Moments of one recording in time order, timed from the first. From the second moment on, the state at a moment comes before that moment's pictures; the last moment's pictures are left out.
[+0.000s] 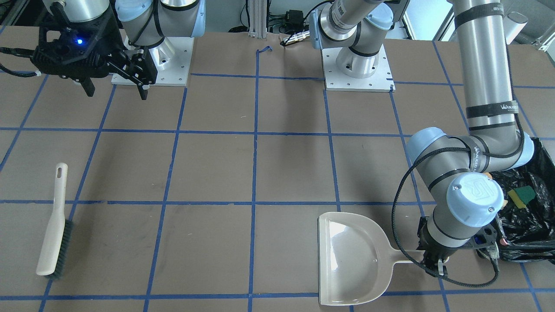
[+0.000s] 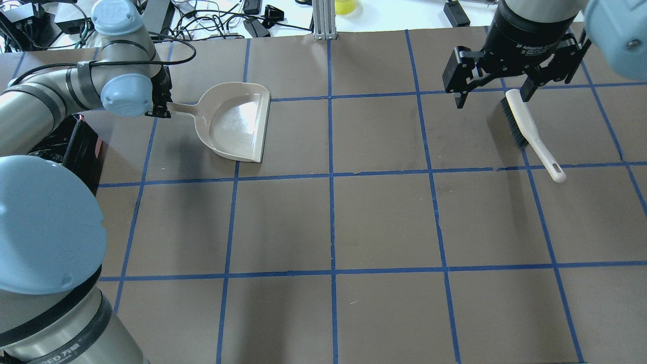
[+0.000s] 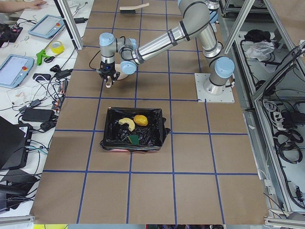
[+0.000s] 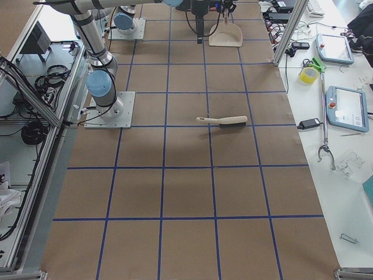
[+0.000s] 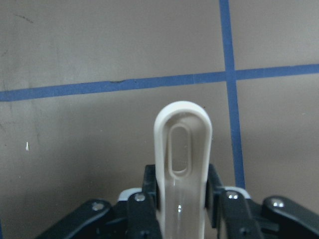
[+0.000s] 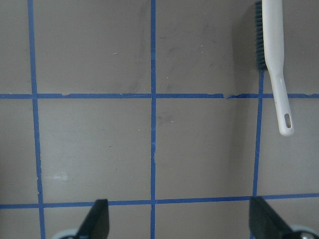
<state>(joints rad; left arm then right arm) -1.40 -2.17 -1.49 -0.91 1.73 -1.32 1.61 -1.59 1.50 -1.51 -1.65 0.03</state>
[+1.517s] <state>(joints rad) -1.40 -2.15 -1.51 -0.92 1.73 -1.31 1.61 -1.58 1.52 -1.57 -1.58 0.04</state>
